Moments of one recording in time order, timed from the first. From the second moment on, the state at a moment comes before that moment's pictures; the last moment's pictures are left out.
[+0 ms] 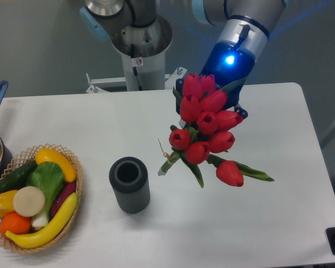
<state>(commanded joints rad) 2.71 -1.73 -1.58 -0.79 0.53 0.79</state>
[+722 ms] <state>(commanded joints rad) 2.74 -1.73 -1.59 -0.80 0.58 0.86</state>
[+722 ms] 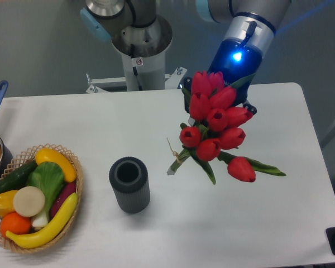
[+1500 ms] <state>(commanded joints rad) 2.74 -1.70 -1.73 -0.87 1.16 1.31</state>
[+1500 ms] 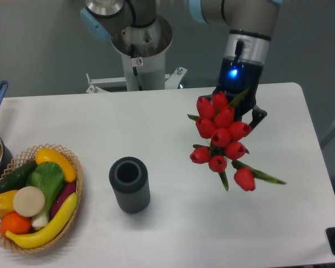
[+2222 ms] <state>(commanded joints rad) 2.62 -1.85 -1.74 -0.95 1.60 1.40</state>
